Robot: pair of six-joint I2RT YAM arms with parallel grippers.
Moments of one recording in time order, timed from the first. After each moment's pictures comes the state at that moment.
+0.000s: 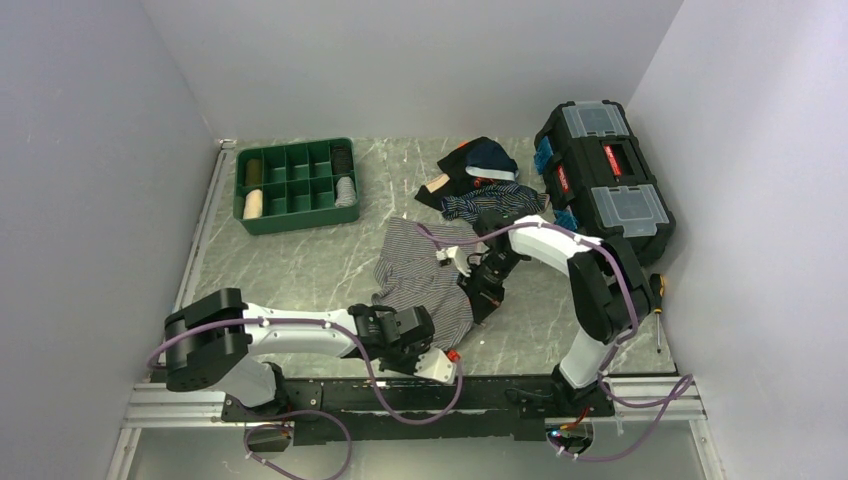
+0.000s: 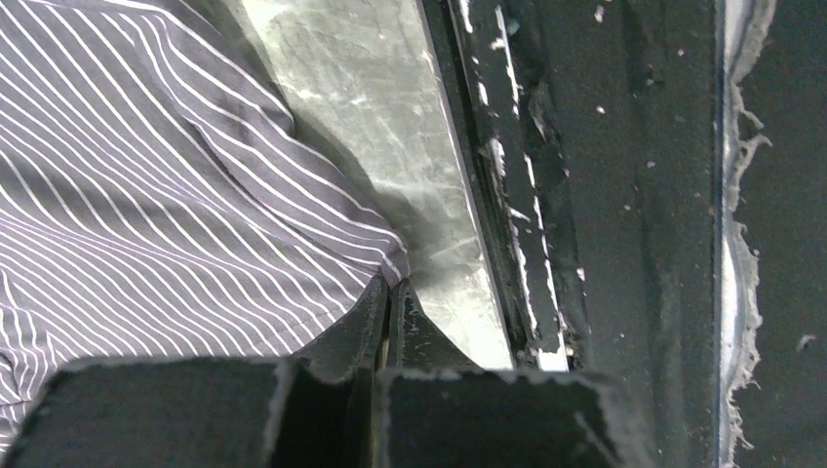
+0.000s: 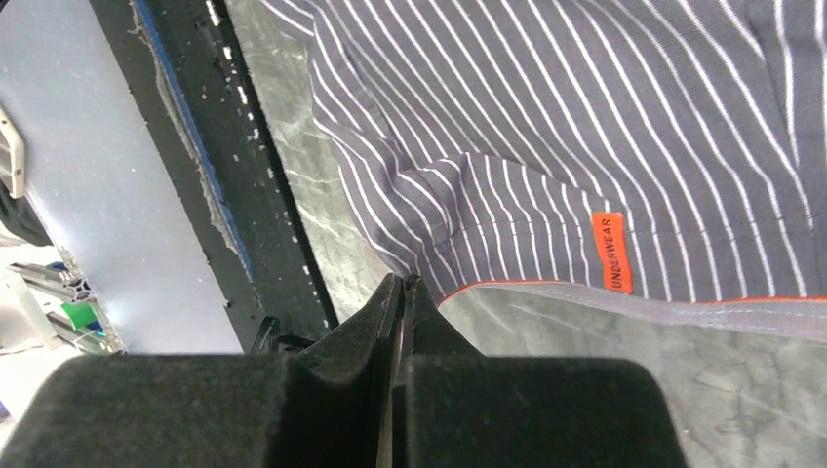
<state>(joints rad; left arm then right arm) -1.27 1.47 0.76 -0.40 0.12 0.59 0.47 1.73 1.08 -1.05 -0.66 -0.73</state>
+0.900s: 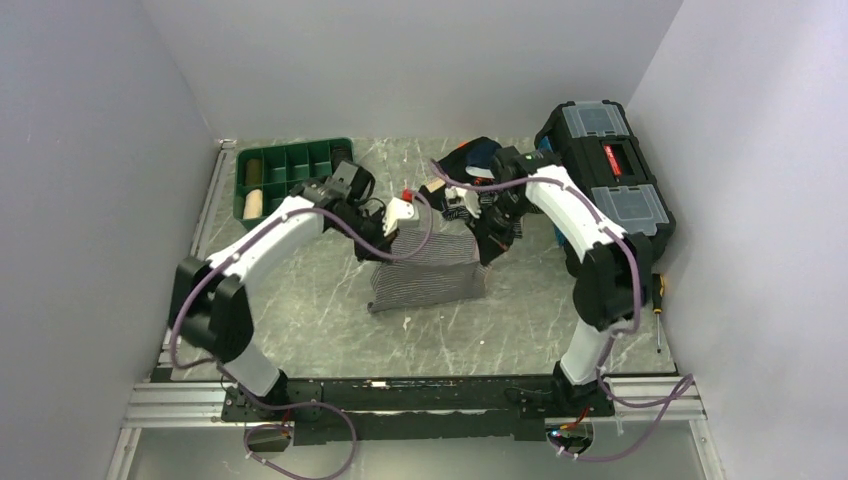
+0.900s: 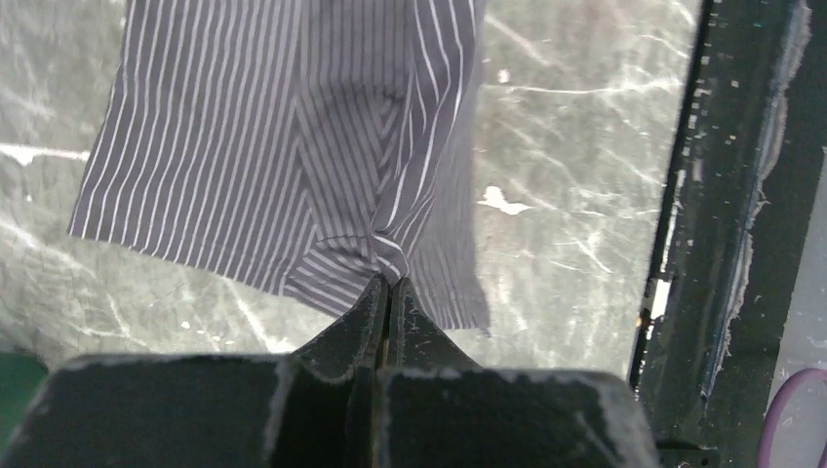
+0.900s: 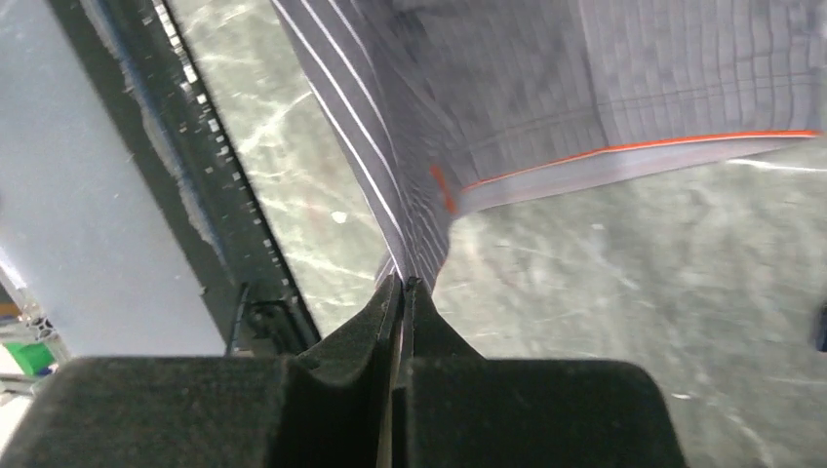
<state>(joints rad) -0.53 1.55 1.31 -0.87 0.65 0.74 0.36 1.73 1.53 -1.35 -0.59 -0.78</state>
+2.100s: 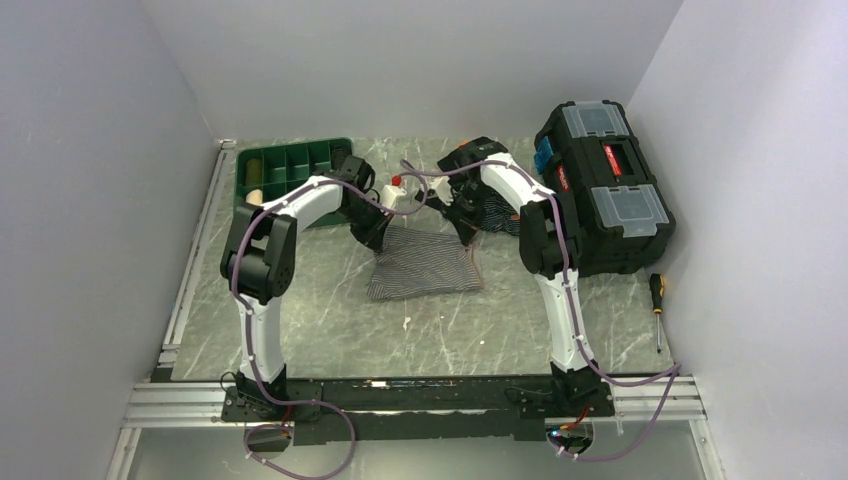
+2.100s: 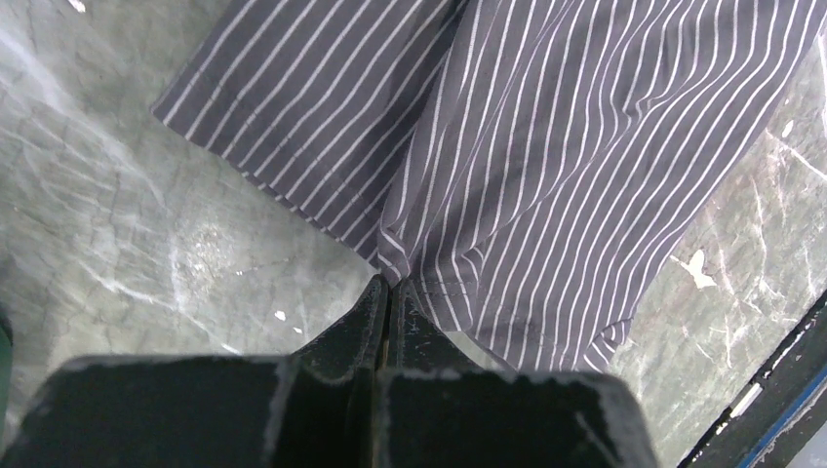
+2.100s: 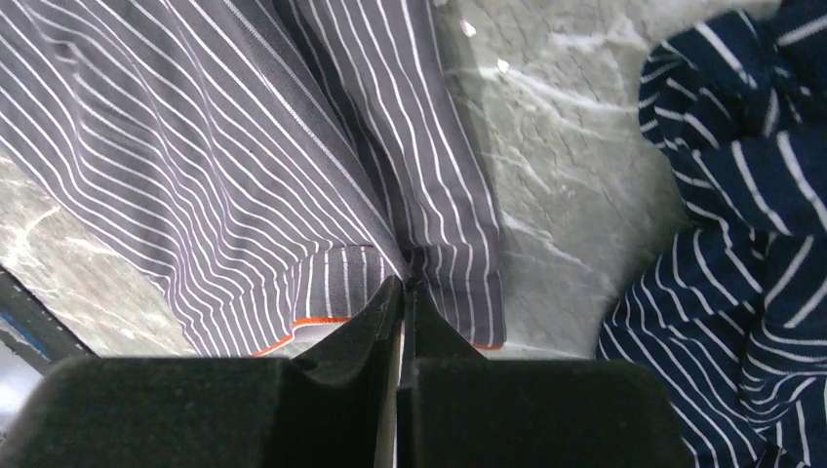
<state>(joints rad) -0.36 2.05 1.54 -0.79 0.52 0.52 0.36 2.38 2.06 -1.28 -0.41 -0.73</state>
